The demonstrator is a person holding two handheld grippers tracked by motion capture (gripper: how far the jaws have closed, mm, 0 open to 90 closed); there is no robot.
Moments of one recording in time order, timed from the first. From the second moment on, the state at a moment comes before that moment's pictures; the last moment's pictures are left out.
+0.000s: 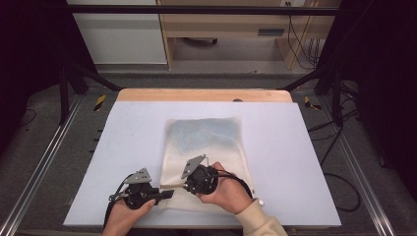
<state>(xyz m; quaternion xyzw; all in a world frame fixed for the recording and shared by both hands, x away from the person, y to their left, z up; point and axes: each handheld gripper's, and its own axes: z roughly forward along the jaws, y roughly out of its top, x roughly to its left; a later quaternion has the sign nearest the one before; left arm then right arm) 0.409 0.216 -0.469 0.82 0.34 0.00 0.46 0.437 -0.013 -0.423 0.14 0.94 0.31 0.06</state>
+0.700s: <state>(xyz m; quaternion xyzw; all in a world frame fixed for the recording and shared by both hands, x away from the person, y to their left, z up) 0.408 0.216 -0.468 0.82 0.34 0.01 0.46 0.436 -0.016 -0.422 0.14 0.93 0.32 0.07</state>
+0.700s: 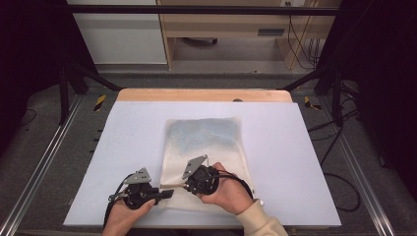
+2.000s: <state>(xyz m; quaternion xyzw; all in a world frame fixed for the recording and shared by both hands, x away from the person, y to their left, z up) 0.408 0.218 -0.465 0.82 0.34 0.01 0.47 0.437 -0.035 -0.426 0.16 0.93 0.32 0.06</state>
